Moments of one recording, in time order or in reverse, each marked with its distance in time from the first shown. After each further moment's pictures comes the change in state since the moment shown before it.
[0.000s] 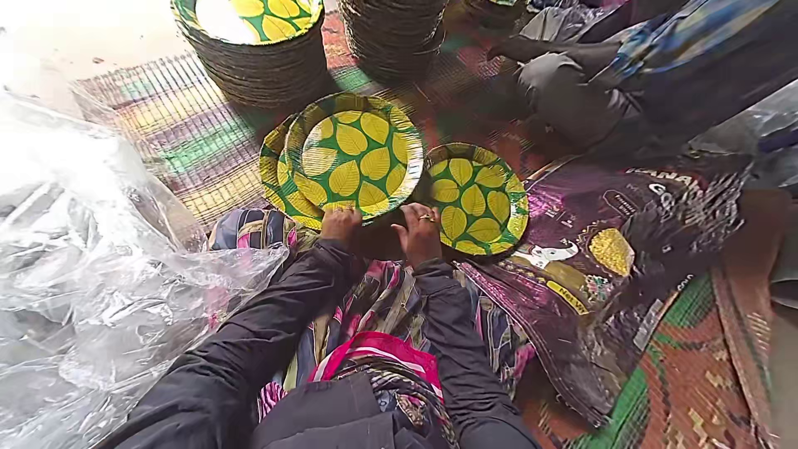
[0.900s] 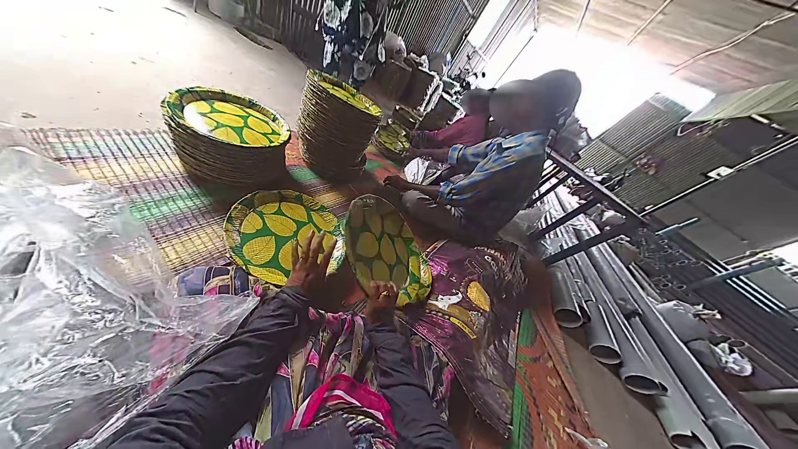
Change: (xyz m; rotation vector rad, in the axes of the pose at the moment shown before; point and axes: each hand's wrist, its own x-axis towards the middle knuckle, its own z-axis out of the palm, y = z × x) left_hand 0.003 -0.007 0.001 -0.387 0.694 0.333; right_hand -0.048 -0.005 -0.012 -0.270 0.531 -0.061
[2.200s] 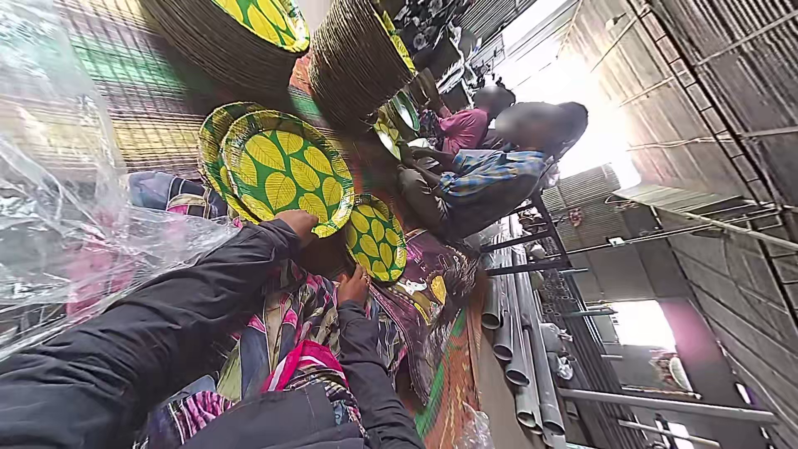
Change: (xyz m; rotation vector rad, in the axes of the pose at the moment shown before) left_hand 0.031 -0.016 -0.014 -0.165 -0.906 -0.375; right_hand -0.010 -0.008 -0.003 -0.269 -0.832 0.605
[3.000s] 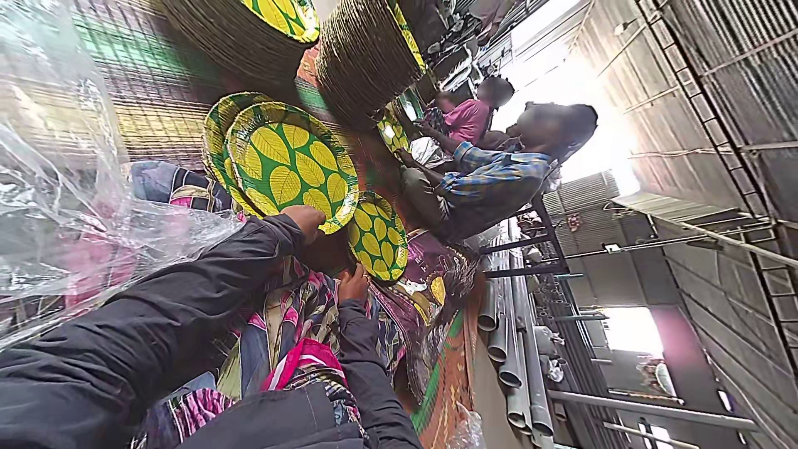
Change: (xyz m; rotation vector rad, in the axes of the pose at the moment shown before) left_hand -0.003 0.004 -0.008 0.010 -0.028 0.064; right_hand -0.003 -0.004 -0.001 0.036 0.006 -0.004
